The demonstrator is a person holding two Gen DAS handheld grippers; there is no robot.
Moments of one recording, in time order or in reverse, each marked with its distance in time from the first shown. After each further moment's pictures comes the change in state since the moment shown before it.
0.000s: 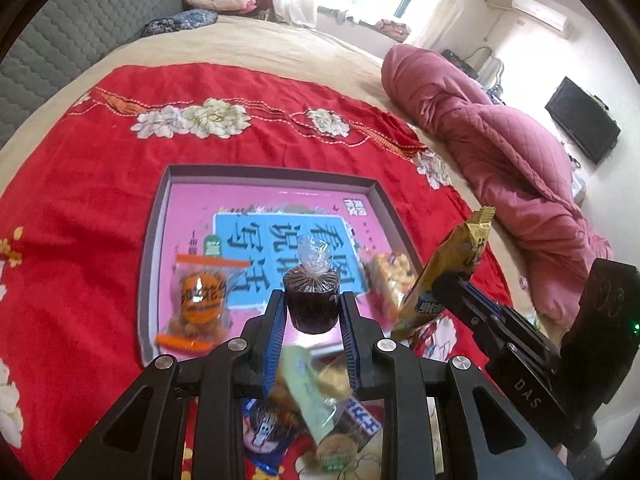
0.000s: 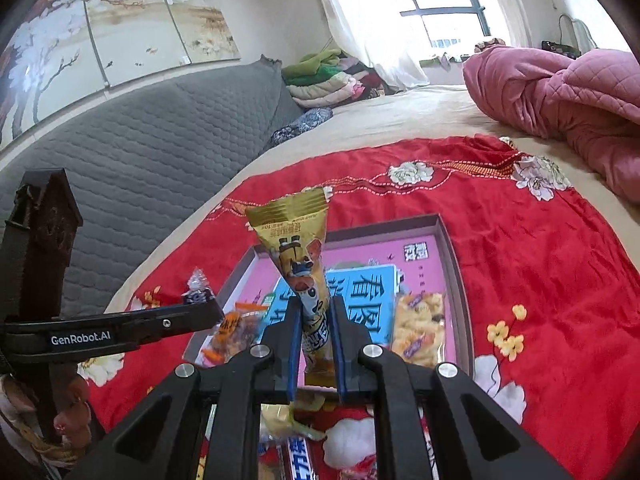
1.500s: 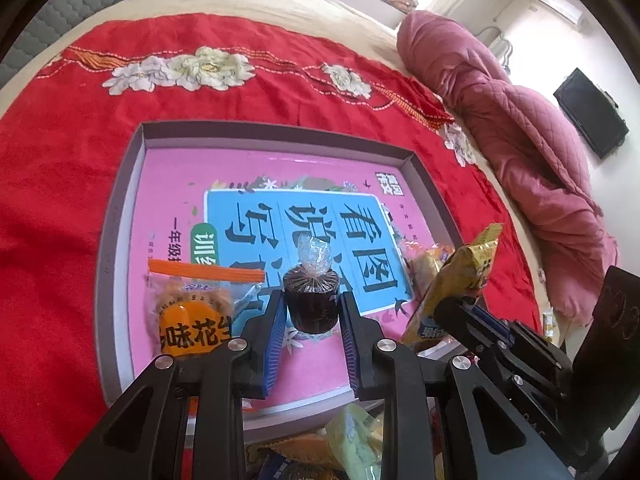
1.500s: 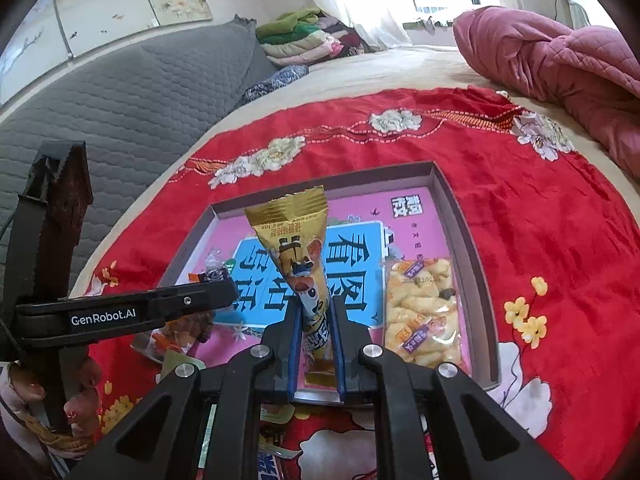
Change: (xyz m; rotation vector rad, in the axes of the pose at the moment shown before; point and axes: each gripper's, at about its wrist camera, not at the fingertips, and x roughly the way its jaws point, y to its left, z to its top) left arm 0.085 0.035 0.011 -0.024 0.133 -0.031; right arm 0.064 -0.009 -0.015 0.018 0.164 -0.089
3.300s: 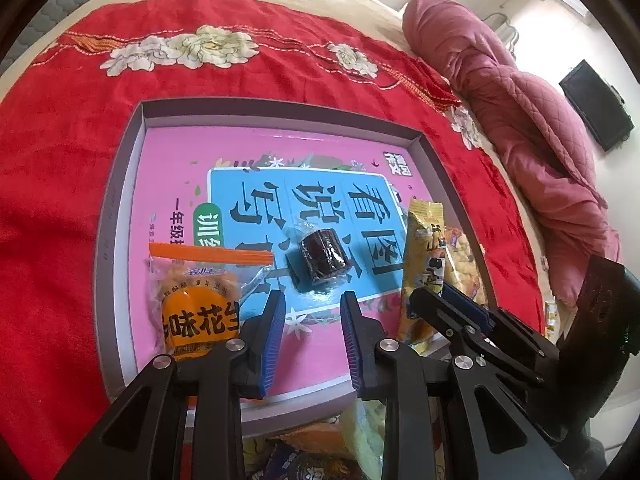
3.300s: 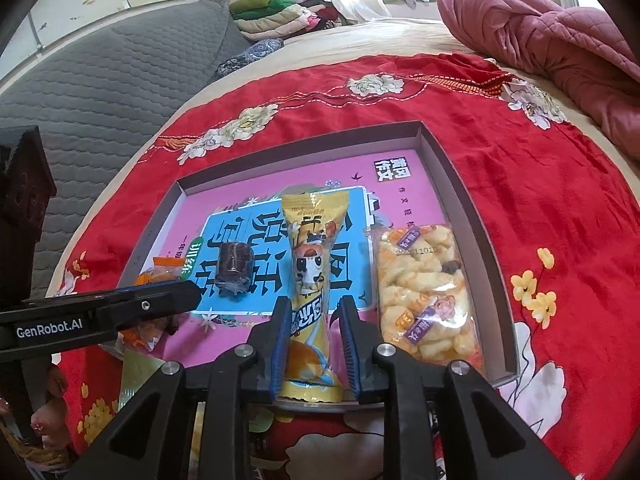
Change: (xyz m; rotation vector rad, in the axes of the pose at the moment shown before) left arm 0.004 0.006 -0.001 -0.008 0.071 0.001; right arm 0.029 -0.002 -0.005 0.043 0.094 -0.085
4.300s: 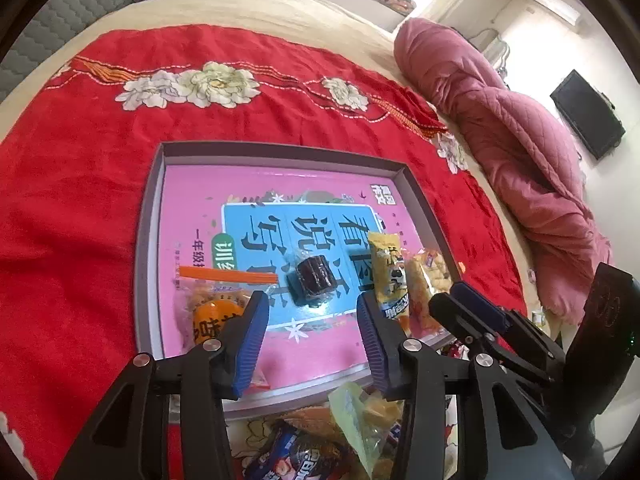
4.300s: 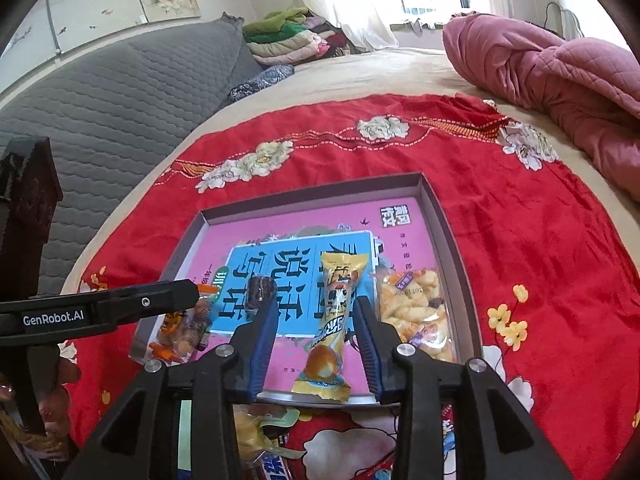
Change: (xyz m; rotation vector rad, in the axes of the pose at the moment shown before) left arm -0.043 0.000 0.005 0.004 -0.081 -0.010; right arm -0.044 0.013 0.013 -0.036 -0.099 0.005
